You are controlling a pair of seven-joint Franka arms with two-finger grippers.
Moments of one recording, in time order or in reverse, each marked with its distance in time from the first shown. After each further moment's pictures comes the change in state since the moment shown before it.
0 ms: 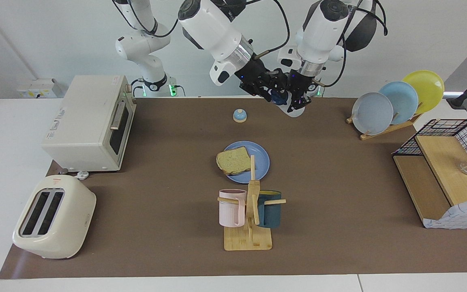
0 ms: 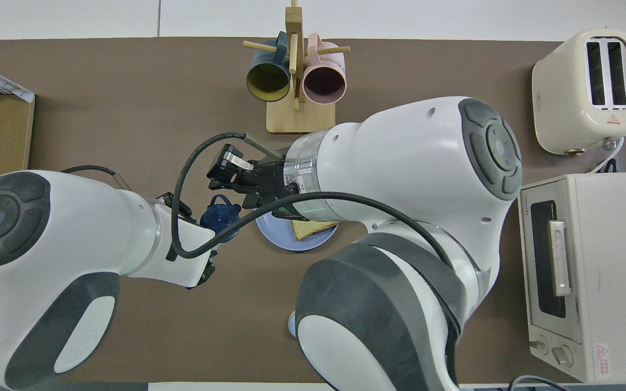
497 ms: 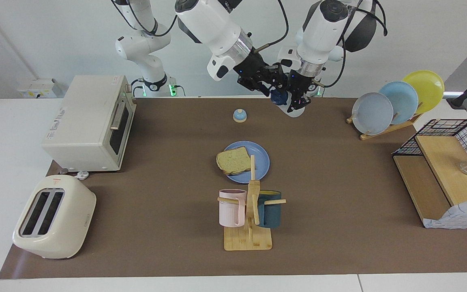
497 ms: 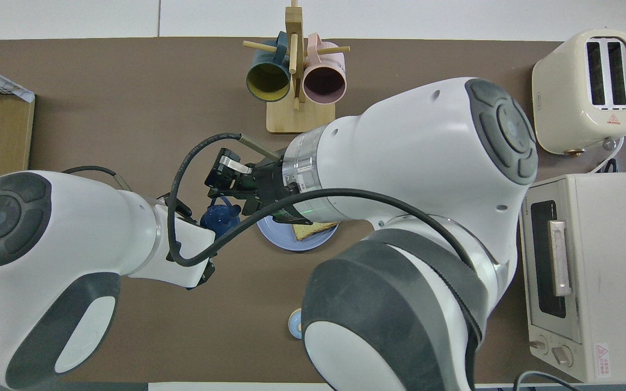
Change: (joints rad) left arm 0.000 -0.001 0.000 -0.002 0.000 0.000 0.014; right arm -0.005 0.016 -0.001 0.059 -0.028 -0.090 0.000
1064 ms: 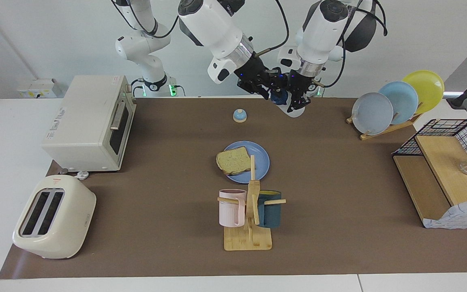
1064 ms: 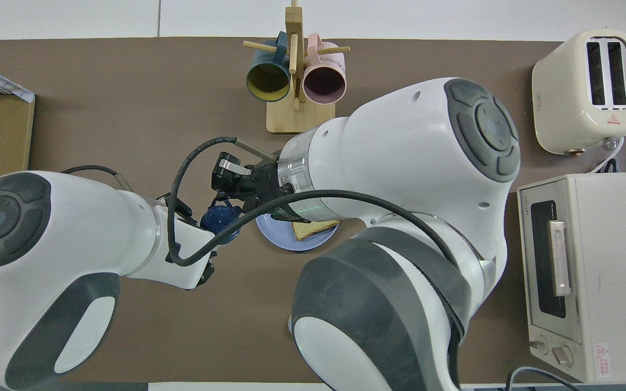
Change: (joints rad) left arm 0.000 -0.001 0.000 0.000 0.000 0.000 0.008; right arm 0.005 0.008 0.002 0.000 -0.017 -0.003 0.000
